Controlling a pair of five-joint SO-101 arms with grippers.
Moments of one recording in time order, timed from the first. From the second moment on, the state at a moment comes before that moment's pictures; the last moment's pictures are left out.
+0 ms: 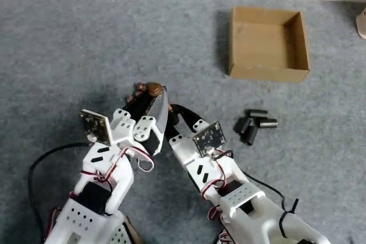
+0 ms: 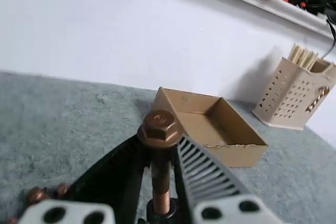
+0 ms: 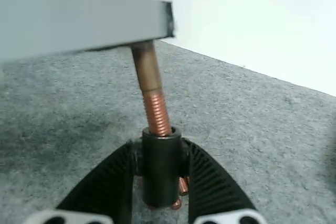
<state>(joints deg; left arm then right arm) 21.2 -87.9 89.1 9.5 25.9 -35.7 -39.5 96.0 -42.5 6.5</state>
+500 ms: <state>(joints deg) 22.5 -88.7 89.1 13.7 26.0 -33.8 -39.3 96.0 -42.4 6.5</state>
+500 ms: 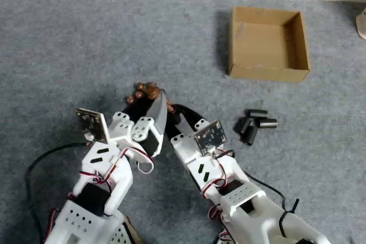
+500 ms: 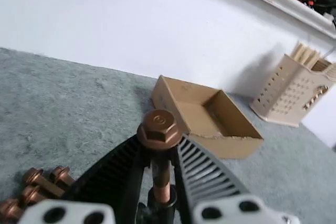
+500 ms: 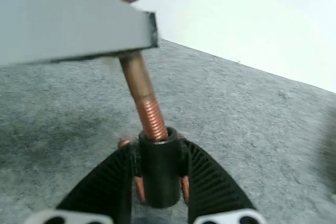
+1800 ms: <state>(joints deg) 22.6 -88.8 94.9 17.5 21.9 -31.9 -39.1 96.0 -46.4 6.5</state>
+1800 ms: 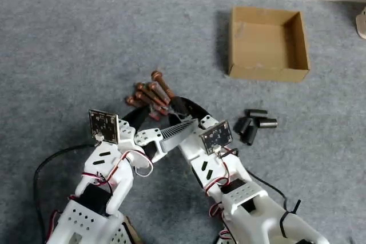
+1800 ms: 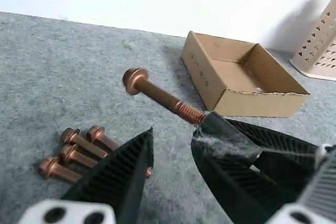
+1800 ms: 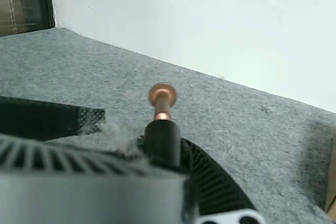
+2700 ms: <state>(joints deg) 18.1 -88.8 94.8 17.5 21.9 -31.5 -39.1 96.0 -46.5 6.5</state>
